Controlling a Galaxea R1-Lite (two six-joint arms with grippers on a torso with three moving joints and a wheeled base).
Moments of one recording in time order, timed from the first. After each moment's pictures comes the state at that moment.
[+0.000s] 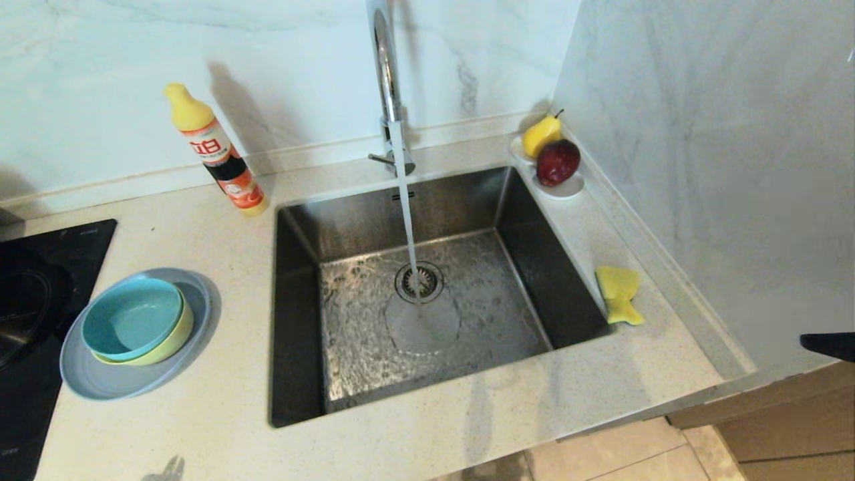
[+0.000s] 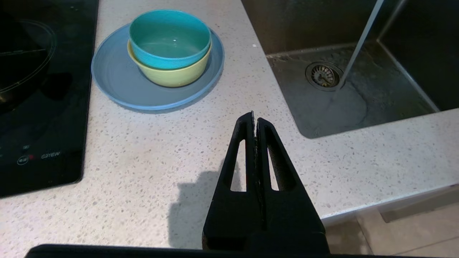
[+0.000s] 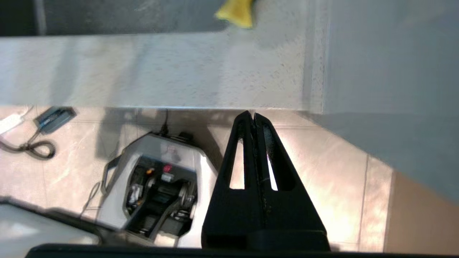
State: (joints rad) left arm -0.02 0.00 0.00 -0.12 0.01 0.01; right arm -0.02 1.09 -0.96 0.42 0.25 -0.12
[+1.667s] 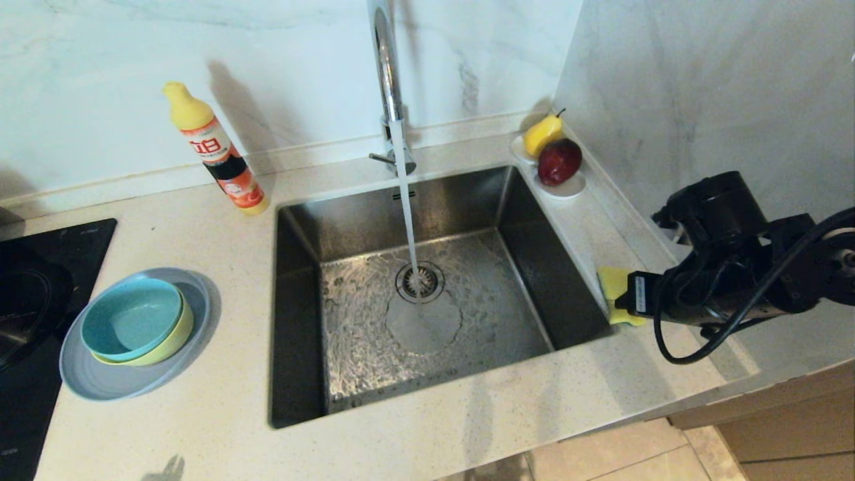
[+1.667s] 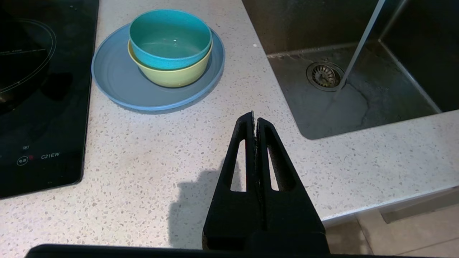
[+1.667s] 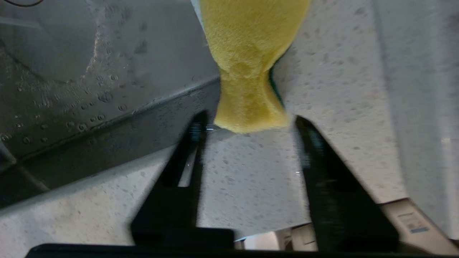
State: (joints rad) left arm -0.02 0.00 0.00 -0.12 0.01 0.01; right arm 0.34 1.72 -1.22 0.26 -0.22 0.44
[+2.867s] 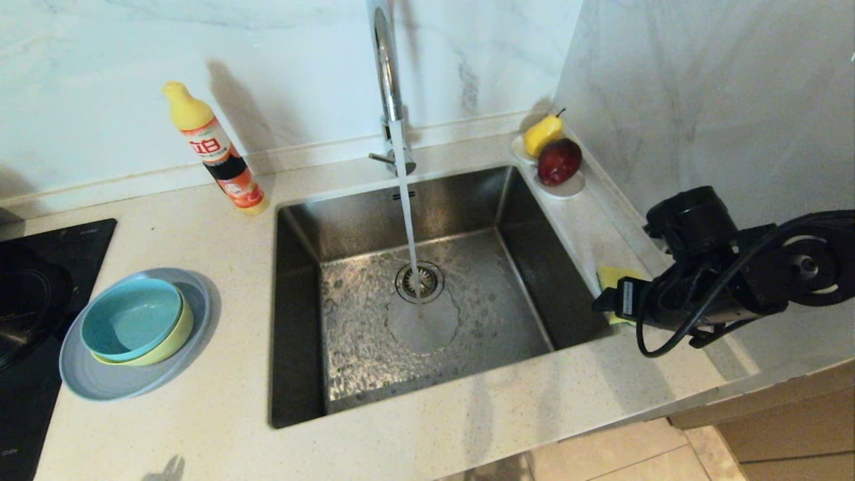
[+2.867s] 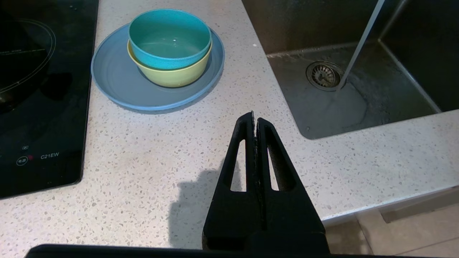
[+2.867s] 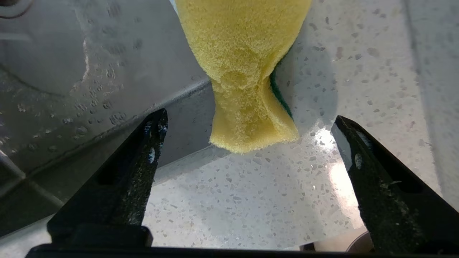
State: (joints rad) left arm -0.02 0.00 0.00 -0.12 0.01 0.01; right arm 0.33 1.79 -1.23 0.24 -0.20 0.52
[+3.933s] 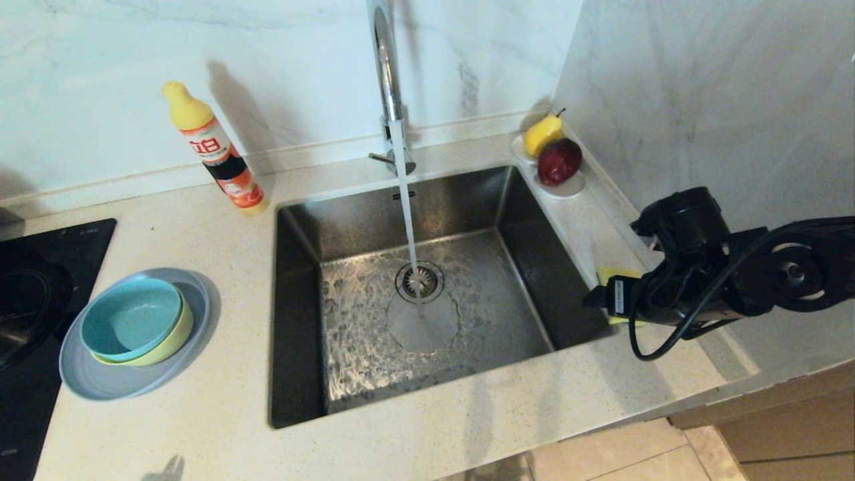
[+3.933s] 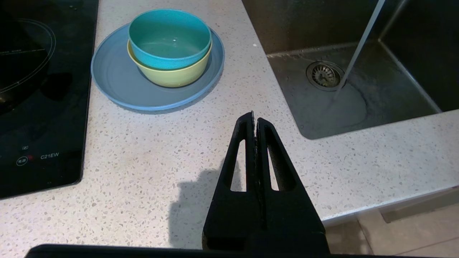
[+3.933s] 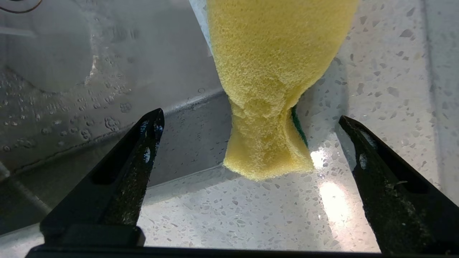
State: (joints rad) left arm -0.02 0.00 0.00 -0.12 0.01 0.01; right arm 0.33 1.81 -1.21 0.15 -0.20 0.42
